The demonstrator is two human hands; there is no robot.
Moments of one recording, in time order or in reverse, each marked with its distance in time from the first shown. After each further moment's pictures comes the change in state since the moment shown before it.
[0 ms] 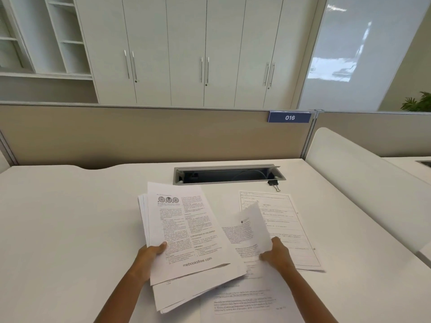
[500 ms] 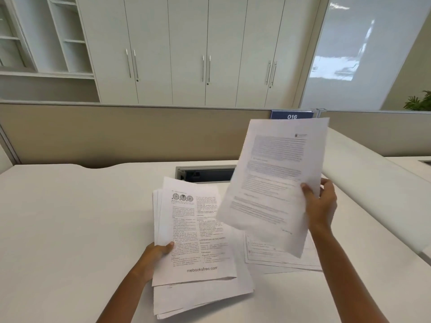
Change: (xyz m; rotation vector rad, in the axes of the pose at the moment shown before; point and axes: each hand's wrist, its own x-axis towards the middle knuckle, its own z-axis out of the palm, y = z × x) left_hand -0.010 0.006 0.008 0.064 -0.145 0.011; right_hand -0.015 -0.057 -0.100 0.644 0.693 -0.406
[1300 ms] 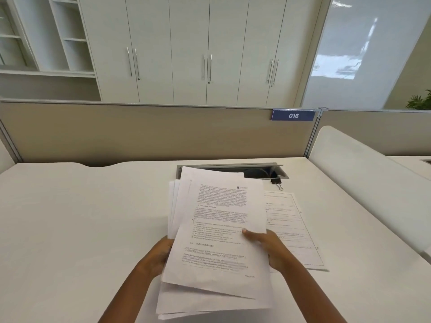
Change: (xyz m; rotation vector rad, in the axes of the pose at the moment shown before) left_hand -0.024 0.023 0.026 0.137 -0.235 0.054; right_hand -0.074 0.061 0.039 0.342 -0.881 0.661
